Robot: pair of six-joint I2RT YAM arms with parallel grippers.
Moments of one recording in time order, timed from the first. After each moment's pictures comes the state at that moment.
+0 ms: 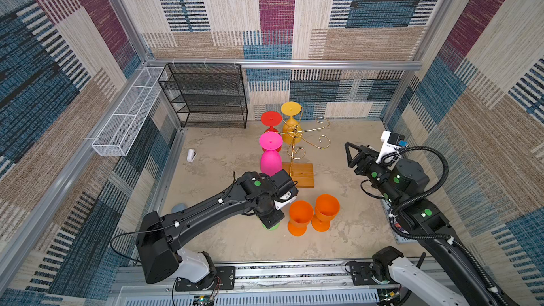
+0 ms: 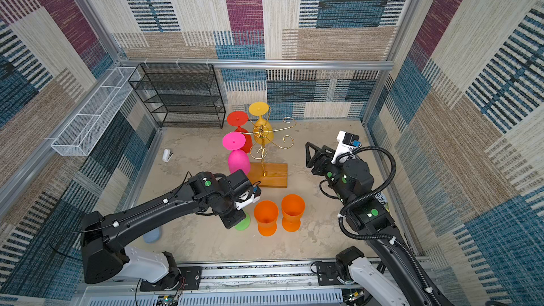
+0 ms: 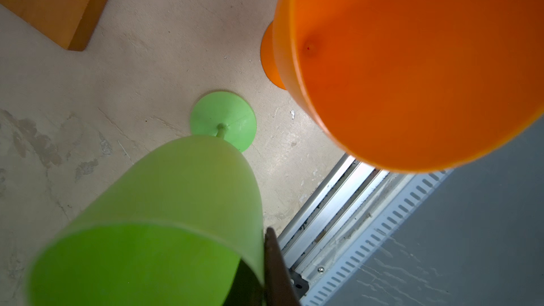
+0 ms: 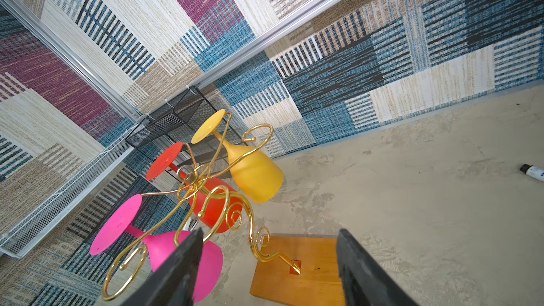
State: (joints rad) left arm -0.98 1.45 1.30 -1.23 0.02 -0.01; right arm 0.42 0.74 0.87 -0.21 0.09 0.57
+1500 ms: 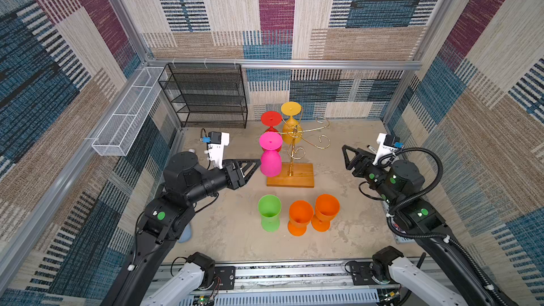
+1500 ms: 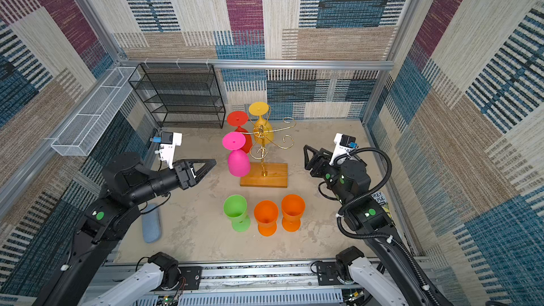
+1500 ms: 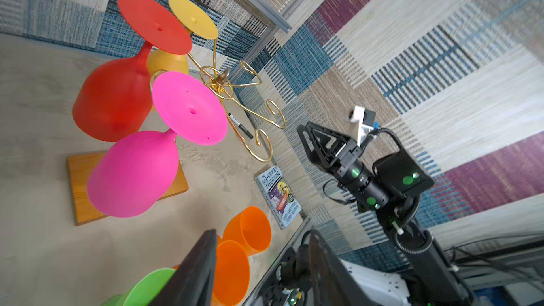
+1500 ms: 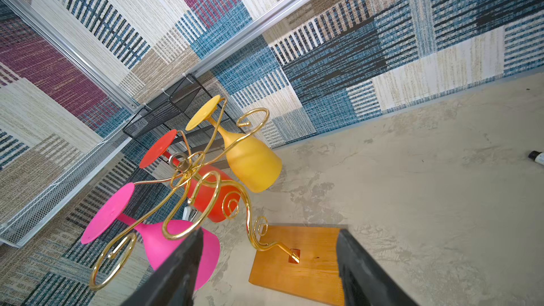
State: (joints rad) left arm -0.37 0.86 1.09 -0.40 0.58 -0.78; right arm 0.41 0.74 0.84 -0.20 0.06 0.57
